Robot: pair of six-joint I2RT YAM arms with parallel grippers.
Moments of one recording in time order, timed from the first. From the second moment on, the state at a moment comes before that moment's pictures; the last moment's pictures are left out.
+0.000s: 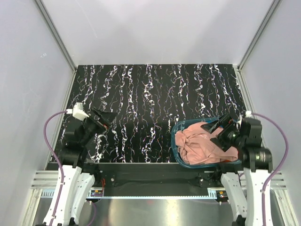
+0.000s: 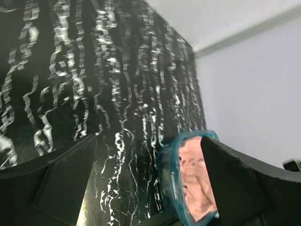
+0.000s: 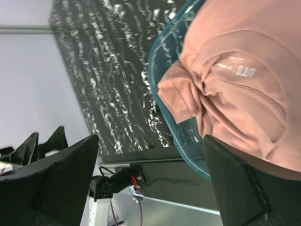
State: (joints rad) left arm -0.07 0.46 0.51 -0.28 0.36 -0.87; right arm -0.05 0.47 0.86 -1.03 -0.41 0.88
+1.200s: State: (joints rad) left arm -0.04 0.65 0.57 -0.51 0.51 -0.97; right arm 0.05 1.14 0.94 -1.26 -0.04 0.67
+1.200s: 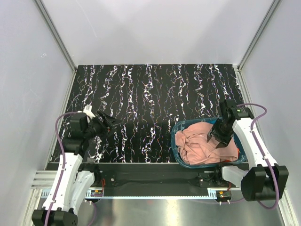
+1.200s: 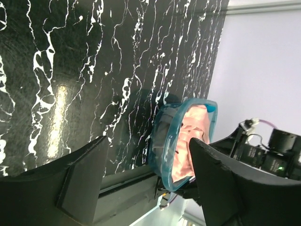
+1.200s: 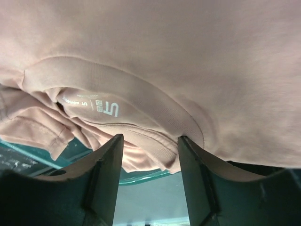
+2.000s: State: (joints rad) left arm -0.04 0.72 0.69 -0.61 0.52 -0.88; right arm 0.05 1.16 0.94 -1.34 -0.01 0.66
